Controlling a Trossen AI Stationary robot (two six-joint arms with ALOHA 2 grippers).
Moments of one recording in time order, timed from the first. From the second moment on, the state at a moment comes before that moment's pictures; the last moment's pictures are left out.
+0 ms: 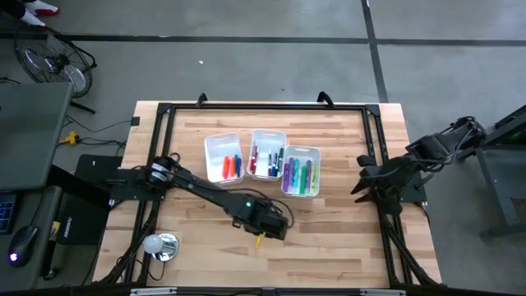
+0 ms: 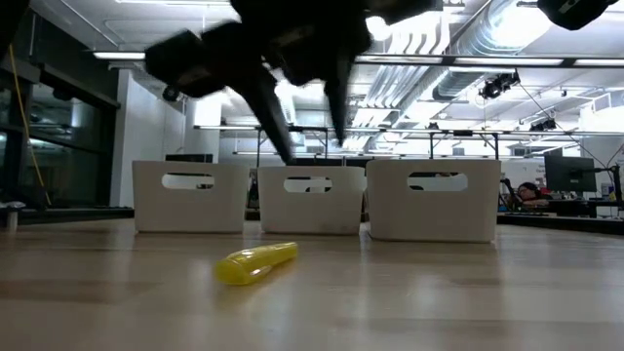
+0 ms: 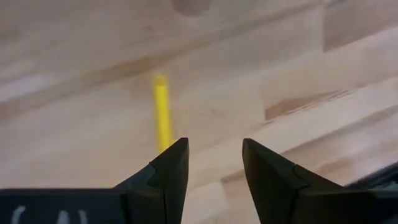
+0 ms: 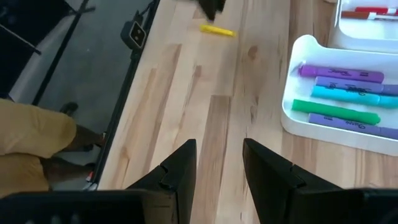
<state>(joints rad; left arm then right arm) -0.37 2.12 1.80 -0.91 0.01 -1.66 0.48 0.75 0.98 -1.01 0.00 0.39</state>
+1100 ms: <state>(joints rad) -0.38 2.28 1.94 -1.11 0.05 -1.62 0.48 0.67 0.98 -1.02 0.00 0.41</state>
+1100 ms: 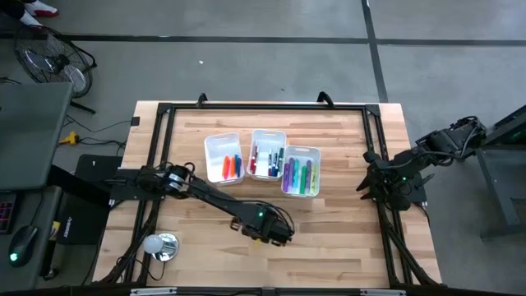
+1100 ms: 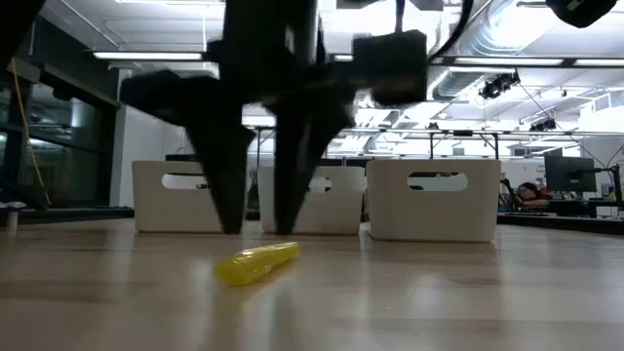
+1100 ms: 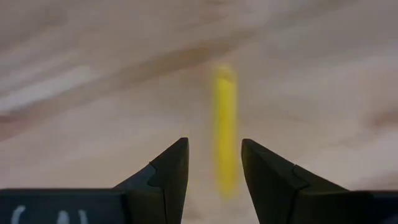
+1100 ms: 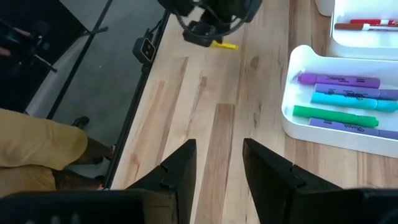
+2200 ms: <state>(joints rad) -0.38 2.38 1.95 -1.02 0.17 -1.44 0.48 0.67 0.98 -1.03 0.05 0.43</state>
